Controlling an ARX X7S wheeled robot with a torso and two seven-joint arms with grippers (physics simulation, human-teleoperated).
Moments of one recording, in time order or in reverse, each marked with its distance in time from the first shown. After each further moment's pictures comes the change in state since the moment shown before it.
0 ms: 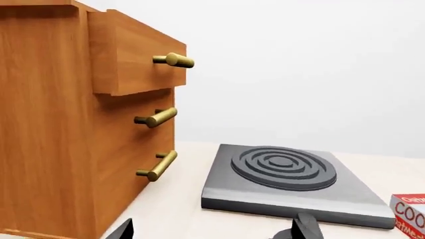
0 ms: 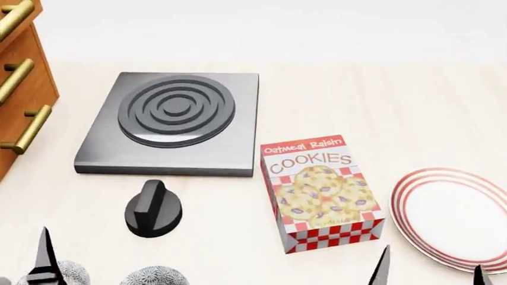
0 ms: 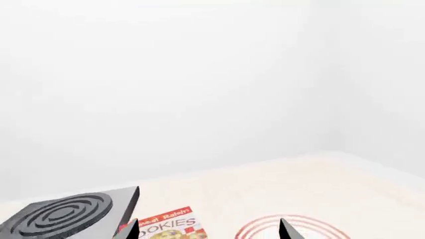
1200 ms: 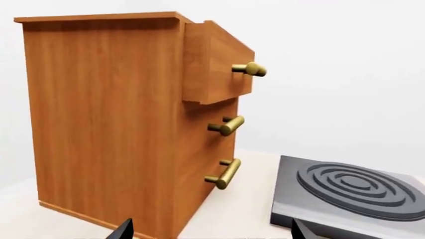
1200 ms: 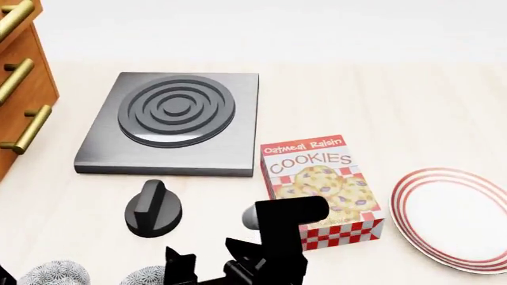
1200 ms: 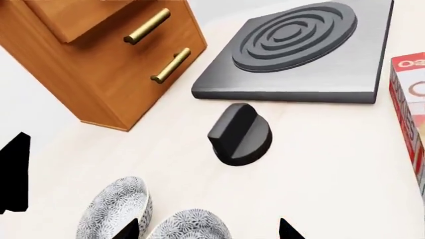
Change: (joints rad) left arm -0.014 -0.058 -0.130 -0.050 -0.070 0.021 -0.071; right arm 0.726 -0.015 -0.286 0.459 0.627 0.851 -0.100
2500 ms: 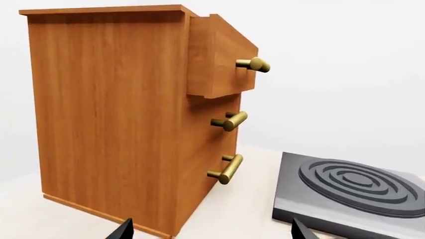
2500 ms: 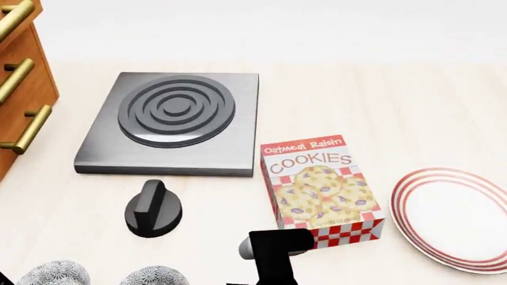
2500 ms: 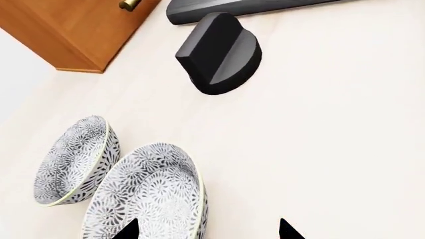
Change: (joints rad) left arm 0.018 -0.015 0.011 -0.007 -0.027 0.018 -0.020; right arm 0.020 0.023 -0.120 0.278 -0.038 -0.051 -0.113
